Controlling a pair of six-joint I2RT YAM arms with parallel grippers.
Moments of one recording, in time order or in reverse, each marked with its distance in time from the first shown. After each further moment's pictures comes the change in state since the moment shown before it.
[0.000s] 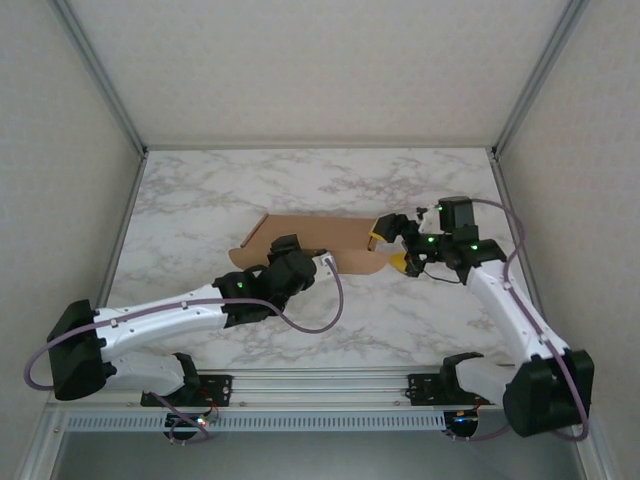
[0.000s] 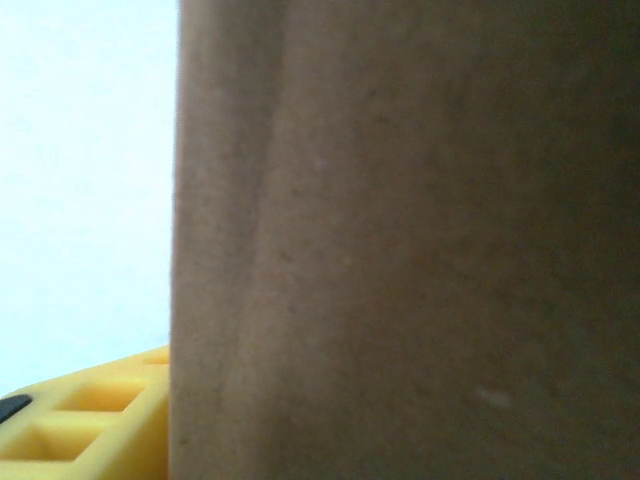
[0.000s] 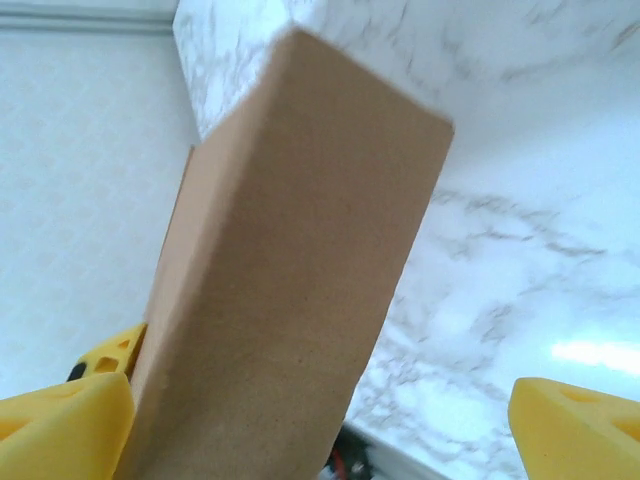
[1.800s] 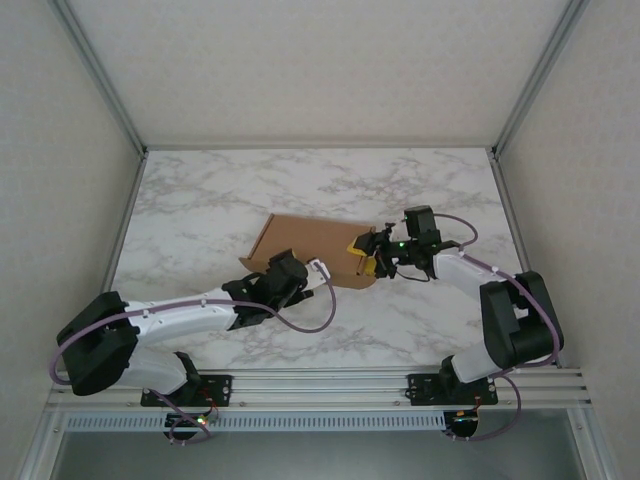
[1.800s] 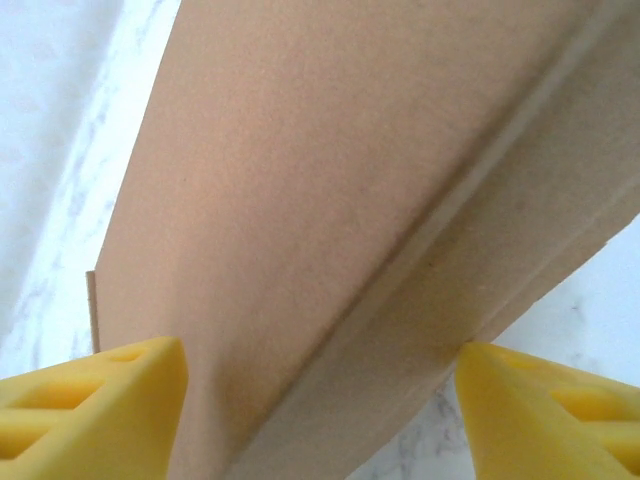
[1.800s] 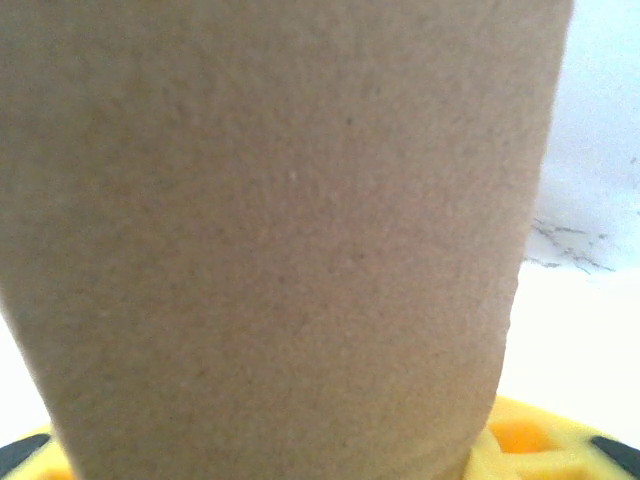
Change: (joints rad) left arm 0.106 0.078 -0.280 0.351 0.215 -0.138; right arm 0.101 0.385 -0.150 0.502 -0.170 0.222
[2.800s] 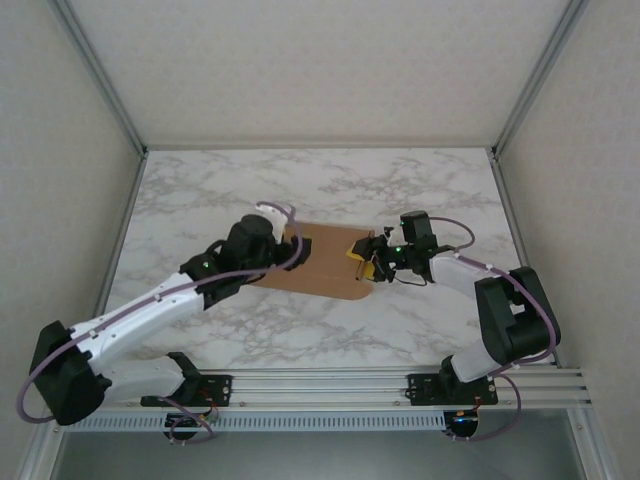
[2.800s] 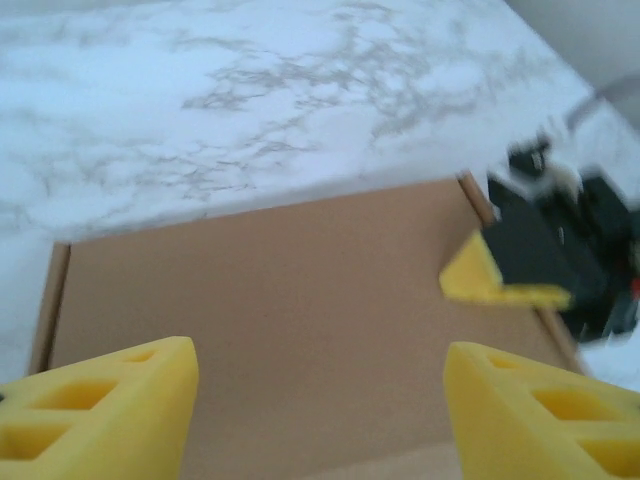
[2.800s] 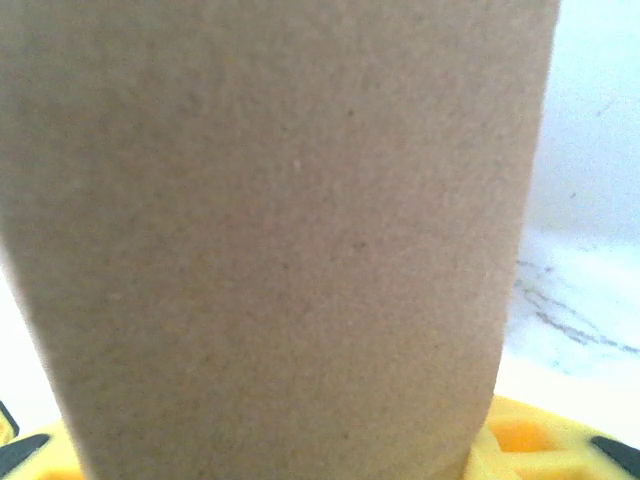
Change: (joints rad) left arm 0.167 -0.201 0.197 -0.208 0.325 -0.729; right arm 0.018 0.032 -0.036 0.041 0.055 -0.033
